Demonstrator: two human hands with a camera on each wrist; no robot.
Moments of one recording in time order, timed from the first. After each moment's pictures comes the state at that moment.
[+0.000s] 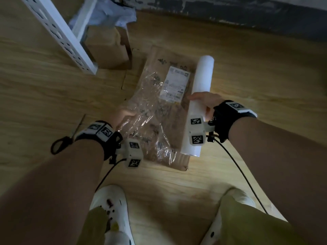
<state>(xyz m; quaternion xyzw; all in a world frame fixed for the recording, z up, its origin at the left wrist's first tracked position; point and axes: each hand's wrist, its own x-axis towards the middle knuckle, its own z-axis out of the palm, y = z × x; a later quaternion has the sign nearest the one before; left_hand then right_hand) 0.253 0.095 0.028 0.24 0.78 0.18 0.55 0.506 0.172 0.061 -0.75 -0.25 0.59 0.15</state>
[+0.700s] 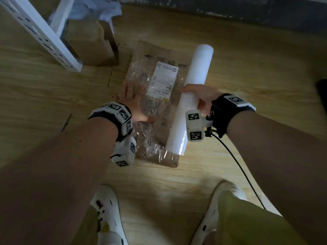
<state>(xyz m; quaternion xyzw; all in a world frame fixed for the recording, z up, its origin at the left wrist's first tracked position) 0.312 0.140 0.031 0.64 0.66 -0.22 0.33 0.523 0.169 0.077 -0.70 -0.27 0.63 0.19</state>
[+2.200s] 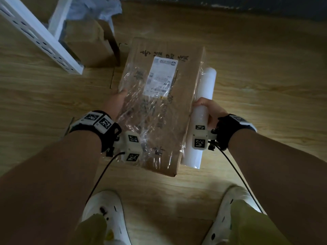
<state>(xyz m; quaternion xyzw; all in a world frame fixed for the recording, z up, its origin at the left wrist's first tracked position) 0.280 0.152 0.009 0.25 0.79 0.24 0.51 0.548 0.156 0.017 -0.70 -0.17 0.66 0.19</state>
